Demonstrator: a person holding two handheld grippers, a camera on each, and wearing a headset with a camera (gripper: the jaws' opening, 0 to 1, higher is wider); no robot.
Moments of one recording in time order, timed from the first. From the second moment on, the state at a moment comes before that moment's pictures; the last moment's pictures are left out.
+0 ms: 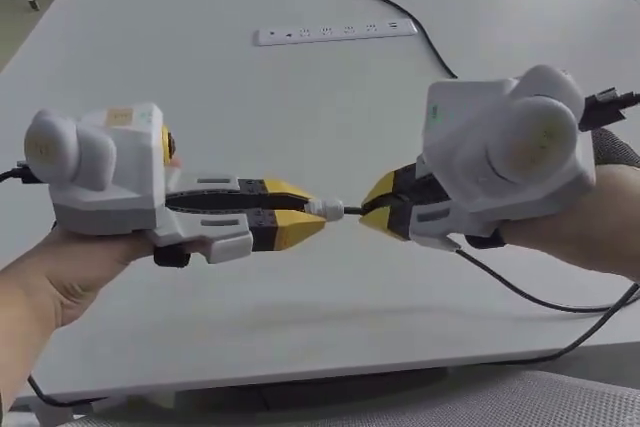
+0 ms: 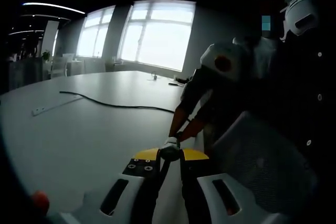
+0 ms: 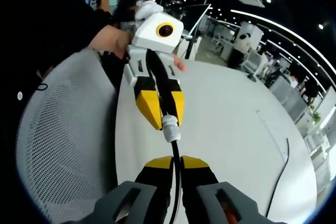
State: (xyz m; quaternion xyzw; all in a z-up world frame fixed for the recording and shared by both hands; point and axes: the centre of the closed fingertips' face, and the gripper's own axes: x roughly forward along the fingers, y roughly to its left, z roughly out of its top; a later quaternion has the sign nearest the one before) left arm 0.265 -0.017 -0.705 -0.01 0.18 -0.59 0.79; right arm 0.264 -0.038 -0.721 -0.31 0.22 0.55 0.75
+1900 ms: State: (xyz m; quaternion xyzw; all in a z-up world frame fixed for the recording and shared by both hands) left arm 0.277 -0.009 -0.701 -0.02 0.17 -0.57 0.80; right arm 0.285 -0.136 -0.748 -0.23 0.30 0.43 0.82
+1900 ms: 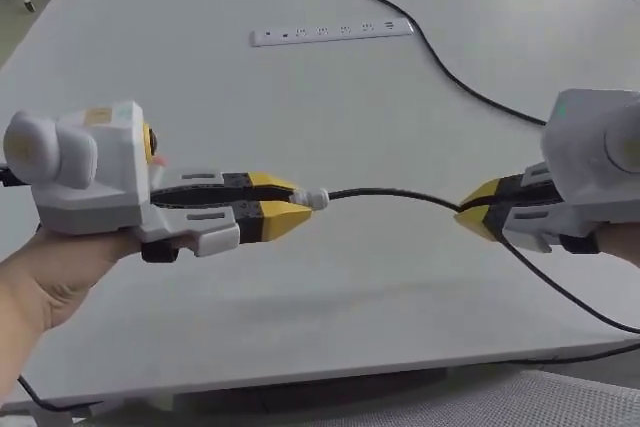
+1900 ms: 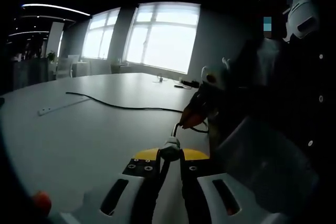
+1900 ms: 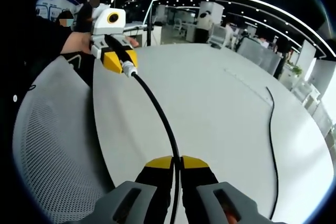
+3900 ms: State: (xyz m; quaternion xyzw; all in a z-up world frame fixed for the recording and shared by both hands) left arm 0.276 -0.003 -0.694 -0.01 0.16 -0.57 0.80; right arm 0.279 -0.052 -0.707 -0.32 0.19 0.53 0.76
